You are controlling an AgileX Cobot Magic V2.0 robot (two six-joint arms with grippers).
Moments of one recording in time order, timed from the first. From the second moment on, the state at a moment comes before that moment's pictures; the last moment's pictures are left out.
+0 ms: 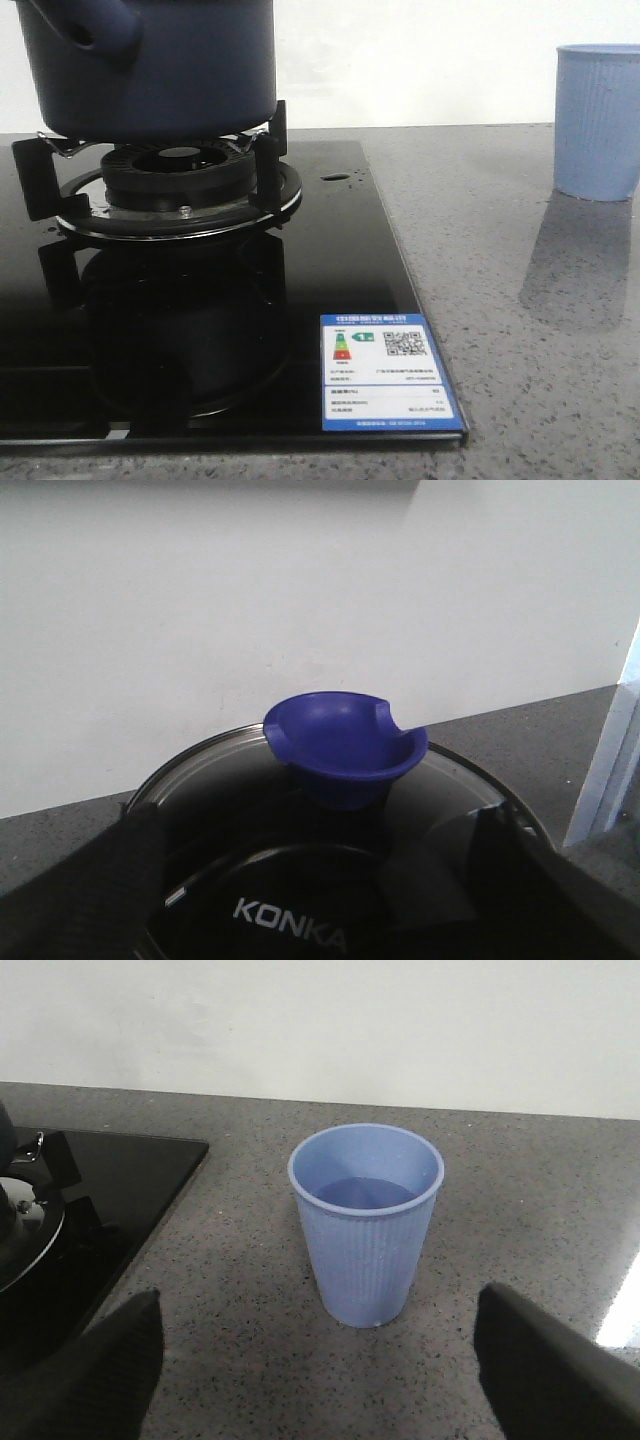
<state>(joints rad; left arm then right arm) -0.49 1.02 -0.70 -0.25 -0.16 0.18 0.12 0.54 -0.52 0.15 0.30 -0.13</state>
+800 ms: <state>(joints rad) -0.52 1.32 -0.90 -0.25 -0.19 0.18 0.12 0.54 -0.52 0.15 0.28 -0.13</state>
